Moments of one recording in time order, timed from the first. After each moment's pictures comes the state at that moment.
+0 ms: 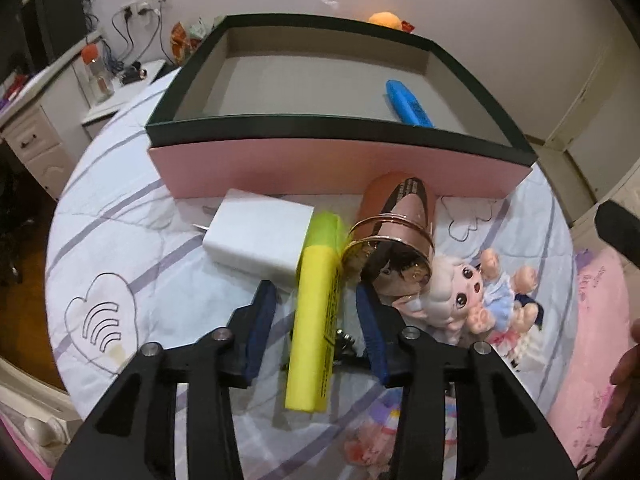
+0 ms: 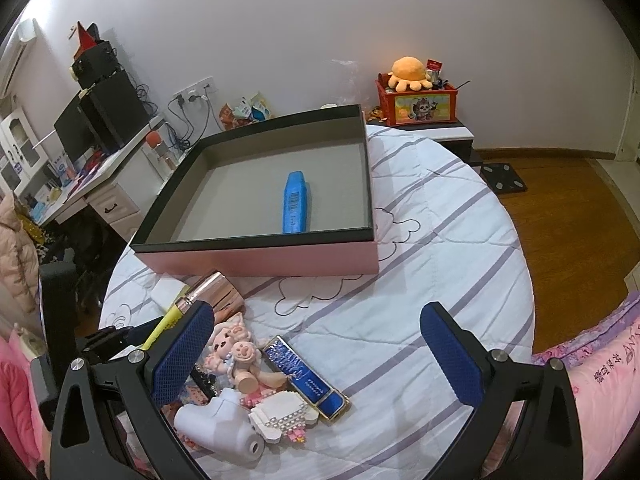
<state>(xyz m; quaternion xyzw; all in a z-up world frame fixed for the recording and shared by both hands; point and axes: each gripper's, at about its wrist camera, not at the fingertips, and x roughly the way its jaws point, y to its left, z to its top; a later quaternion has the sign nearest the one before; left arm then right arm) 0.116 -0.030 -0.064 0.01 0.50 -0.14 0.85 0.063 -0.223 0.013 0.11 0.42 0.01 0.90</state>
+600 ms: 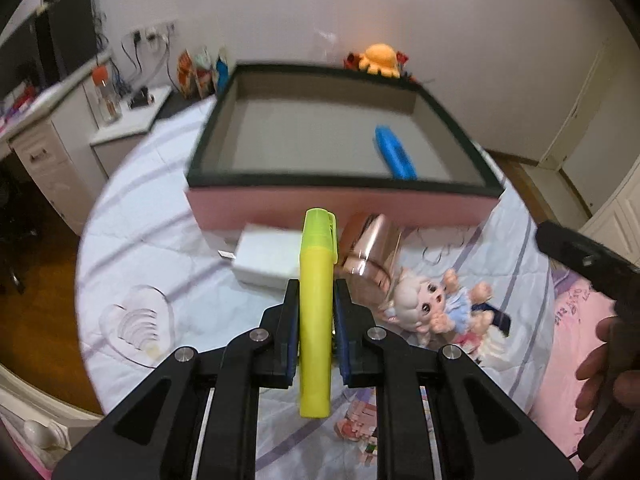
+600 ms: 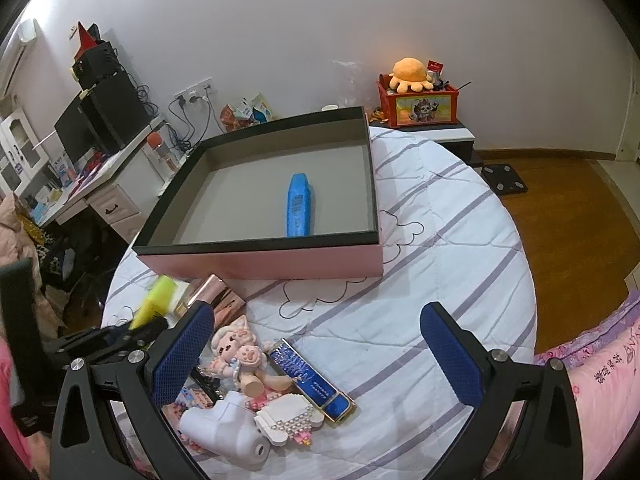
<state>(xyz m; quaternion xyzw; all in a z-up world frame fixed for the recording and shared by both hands) 0.090 -0.017 -0.019 0.00 0.45 -0.14 0.88 0.064 -0.217 0.016 0.11 0.41 0.02 0.90</state>
